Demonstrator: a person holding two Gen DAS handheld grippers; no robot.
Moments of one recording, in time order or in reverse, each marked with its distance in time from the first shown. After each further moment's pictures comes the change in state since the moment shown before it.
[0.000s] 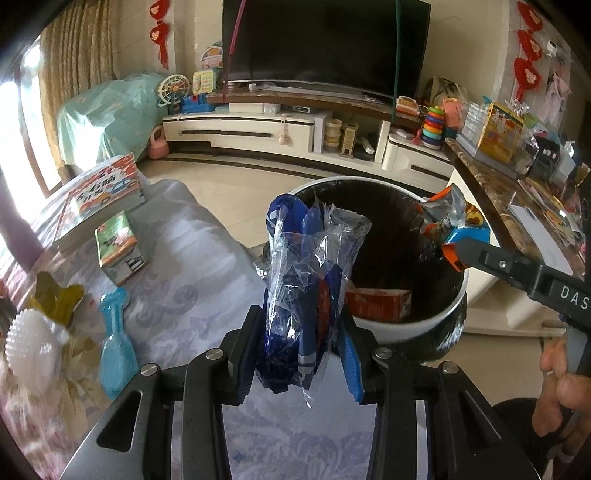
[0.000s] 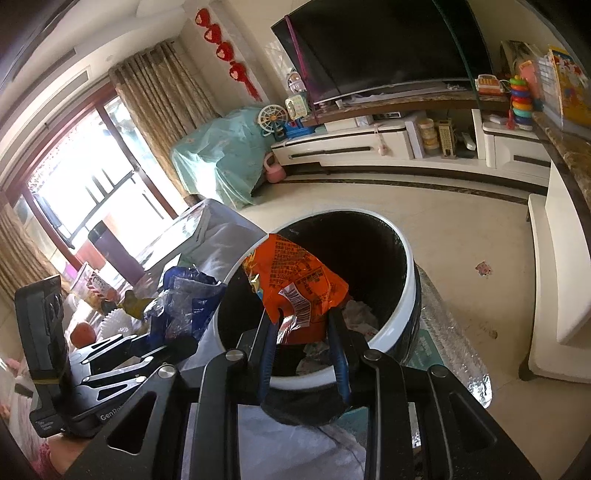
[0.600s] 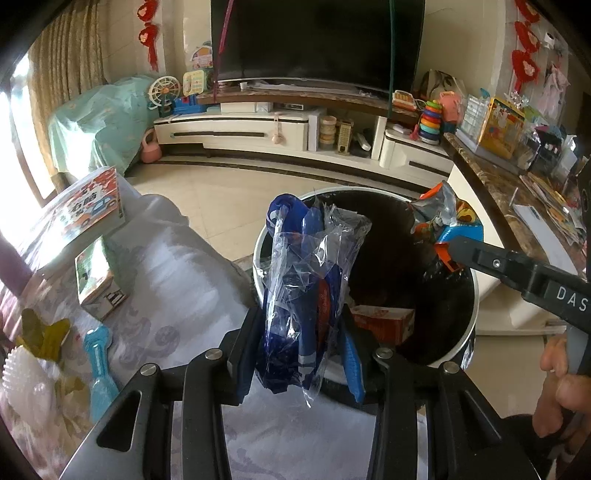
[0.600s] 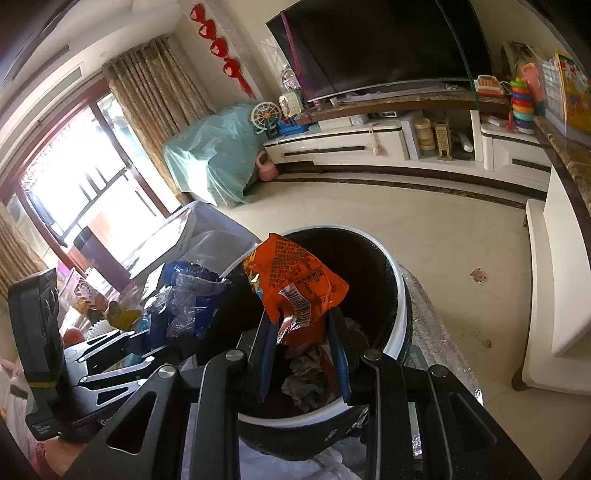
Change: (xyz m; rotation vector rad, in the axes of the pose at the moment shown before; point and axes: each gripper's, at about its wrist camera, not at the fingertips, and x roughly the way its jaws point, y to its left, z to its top) left arm 0.031 -0.007 0.028 0.030 0.017 -0.005; right arm 0.018 -0.013 0.022 -0.003 0.015 -0.027
